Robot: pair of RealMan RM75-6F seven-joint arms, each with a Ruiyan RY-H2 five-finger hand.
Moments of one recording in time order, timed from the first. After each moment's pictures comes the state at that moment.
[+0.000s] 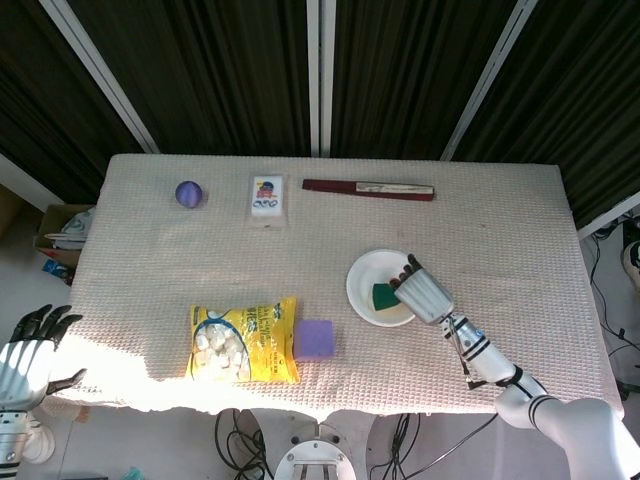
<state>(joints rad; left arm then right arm) 0.01 -1.18 0.03 -1.53 1.53 1.52 0.06 0.62 -1.81 -0.06 -0.69 -1.73 1.26 -0.29</state>
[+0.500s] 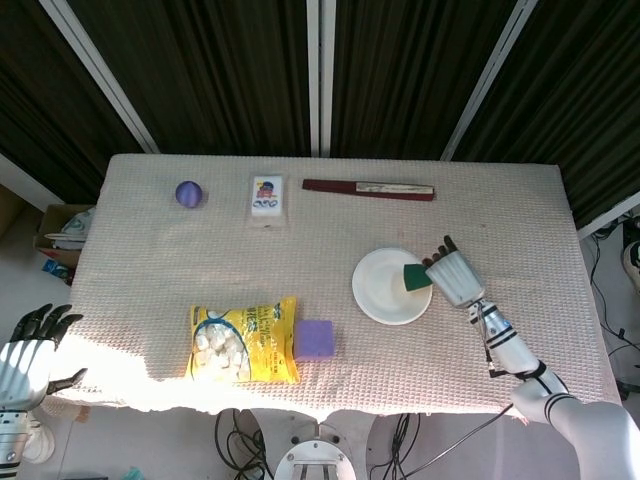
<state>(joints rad) 0.01 -1.18 0.03 -1.53 1.54 1.52 0.06 0.59 -1.76 0.00 -0.62 -1.65 1.27 -0.25</state>
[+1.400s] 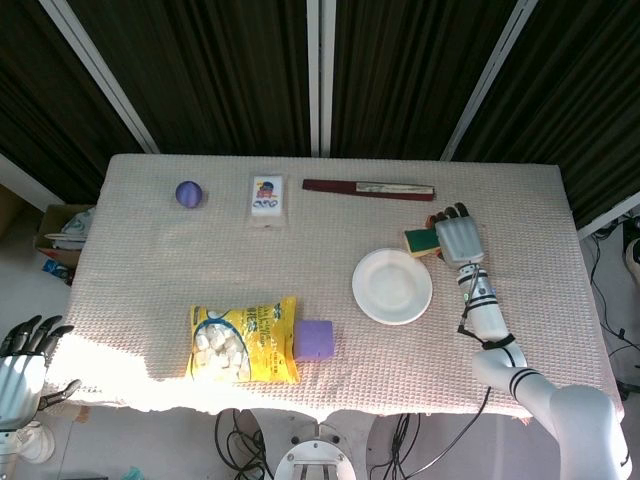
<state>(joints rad) 0.07 -1.18 0.05 -1.54 1.58 1.61 0.09 0.71 -1.85 0.25 -0.63 -1.32 0.96 -0.09</state>
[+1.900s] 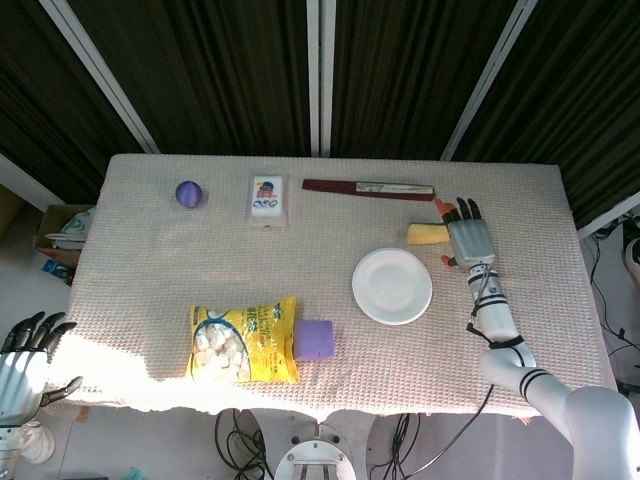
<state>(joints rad) 0.06 -1.17 0.04 -1.55 1.59 1.60 0.08 0.68 -1.77 0.26 -0.73 -1.26 0.90 -0.08</state>
